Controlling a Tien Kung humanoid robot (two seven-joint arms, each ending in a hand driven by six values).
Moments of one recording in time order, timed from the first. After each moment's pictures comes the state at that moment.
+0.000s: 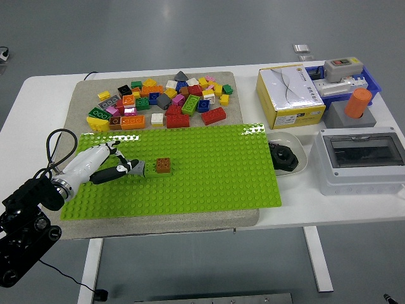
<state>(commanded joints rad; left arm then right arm) -0.37 0.42 -0.86 -1.23 1.85 0.07 0.11 0.08 -0.13 1.12 0.18 -0.79 -0.08 0.05</state>
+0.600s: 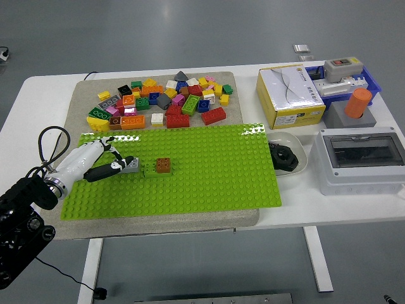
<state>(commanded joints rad) -0.35 0.45 -0.87 -1.27 1.85 0.08 0.08 0.07 -0.13 1.12 0.18 -0.79 -0.08 0.05</state>
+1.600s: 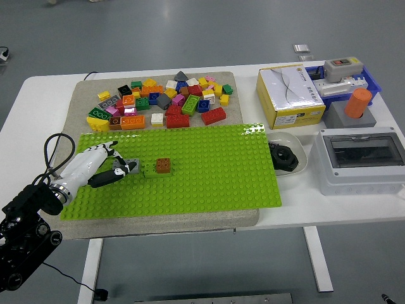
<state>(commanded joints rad) -0.35 0.40 -0.87 -1.17 1.90 0.15 0.02 0.07 -0.13 1.10 0.18 -0.78 -0.08 0.05</state>
